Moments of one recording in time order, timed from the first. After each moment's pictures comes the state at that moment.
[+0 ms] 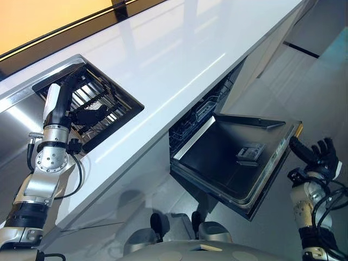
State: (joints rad) left arm -0.11 0.76 0.05 0.13 -0.04 -0.18 0.23; right arm 0.05 -0.41 -0.31 0.38 0.77 -0.11 -0.40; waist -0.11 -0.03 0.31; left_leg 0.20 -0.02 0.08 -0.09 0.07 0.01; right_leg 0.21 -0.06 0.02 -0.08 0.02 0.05
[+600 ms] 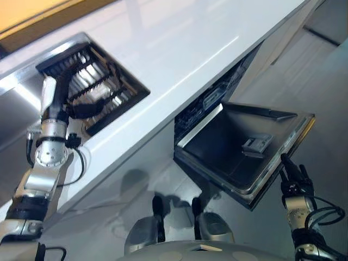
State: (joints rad) left arm -0.26 0.81 0.03 0.19 -0.04 -0.23 0.31; right arm -0.10 -0.43 -0.28 0.67 1.18 -0.13 -0.28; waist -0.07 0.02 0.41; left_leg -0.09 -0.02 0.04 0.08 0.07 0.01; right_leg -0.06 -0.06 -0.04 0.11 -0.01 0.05
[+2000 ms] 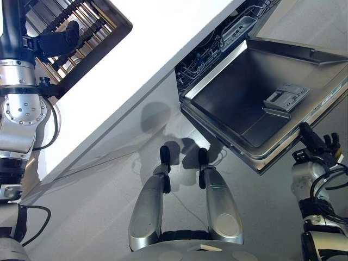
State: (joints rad) left arm -0.50 0.99 0.00 0.16 -0.01 -0.26 0.45; right arm -0.25 -0.54 -0.15 0.60 0.95 -0.24 -0.62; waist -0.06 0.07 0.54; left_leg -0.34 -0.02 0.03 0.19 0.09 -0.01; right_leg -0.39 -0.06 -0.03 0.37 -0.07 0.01
